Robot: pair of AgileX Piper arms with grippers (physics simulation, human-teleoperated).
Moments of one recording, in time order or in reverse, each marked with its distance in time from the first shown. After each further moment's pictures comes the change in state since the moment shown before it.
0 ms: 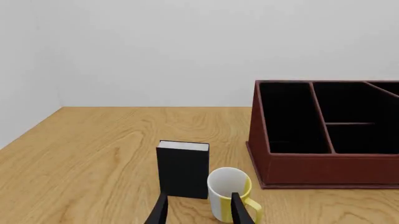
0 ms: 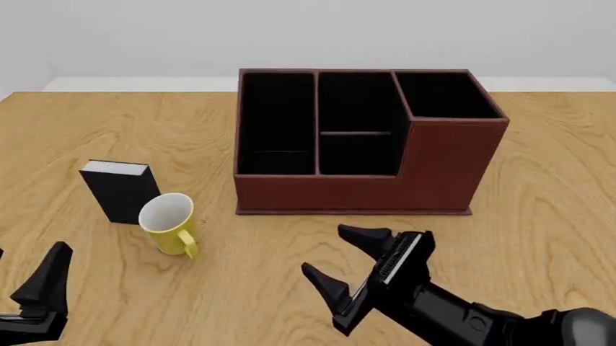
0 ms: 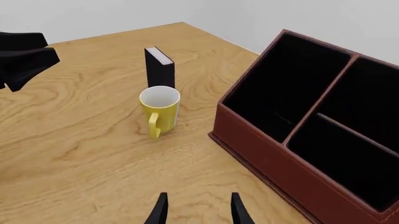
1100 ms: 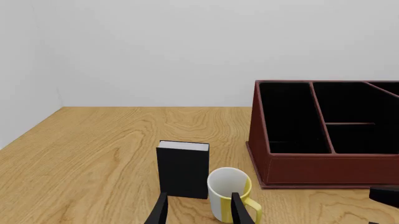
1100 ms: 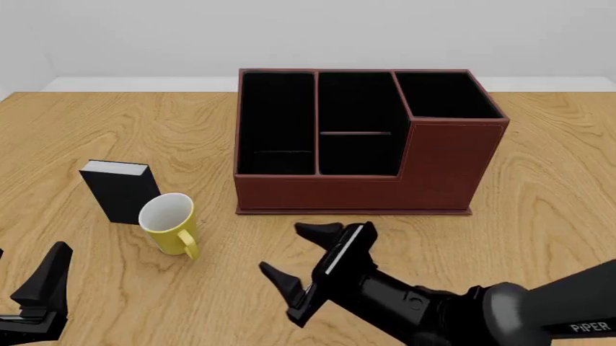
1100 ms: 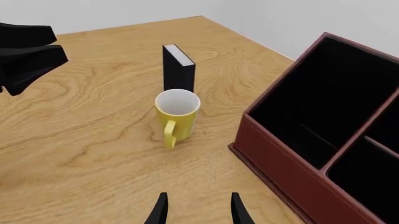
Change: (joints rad) left arm 0.000 0.000 0.000 0.000 0.000; right arm 0.068 0.174 -0.200 0.059 -0.020
